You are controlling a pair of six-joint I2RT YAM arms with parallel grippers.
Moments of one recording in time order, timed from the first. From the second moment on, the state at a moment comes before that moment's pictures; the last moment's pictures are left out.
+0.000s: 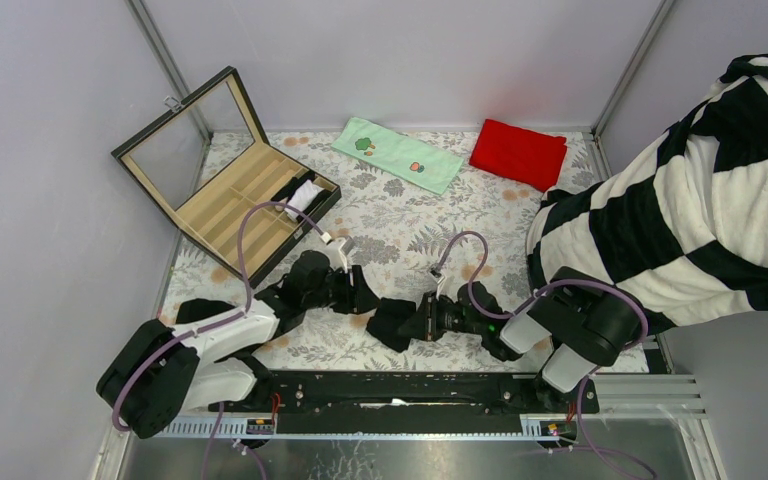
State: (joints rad) left arm -0.63 1.16 0.37 0.19 0.34 -0.63; right arm 0.87 1.63 0.19 1.07 -0.40 0.79
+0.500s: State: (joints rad) left arm -0.67 1.20 0.37 0.25 0.37 -0.63; right arm 0.81 1.60 0.32 0.72 -0.39 0.88
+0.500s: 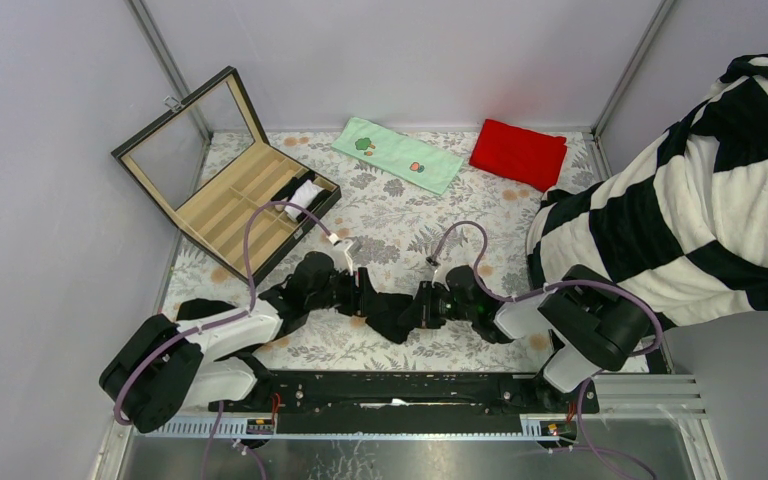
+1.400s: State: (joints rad) left arm -0.72 1.37 0.41 0.28 0.28 -0.61; right arm 0.78 1.53 0.39 0.48 -0.35 0.85
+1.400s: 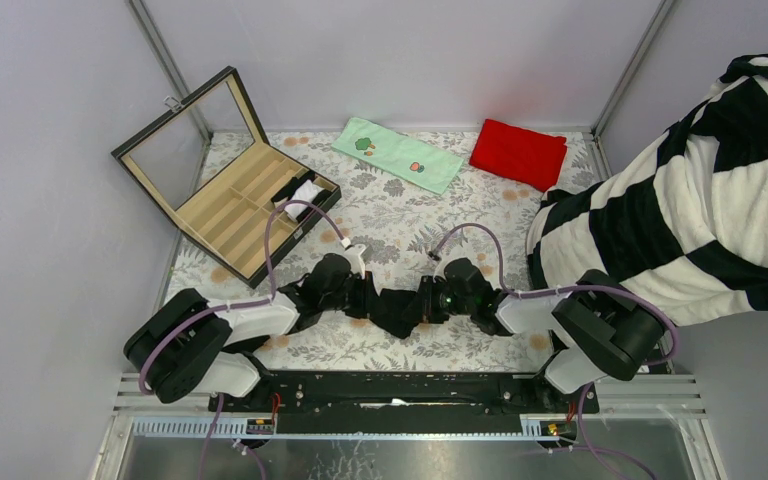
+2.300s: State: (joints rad) left arm -0.72 1.40 0.43 0.28 0.26 -0.61; right arm 0.80 1.18 0.47 -0.05 -0.13 0.93
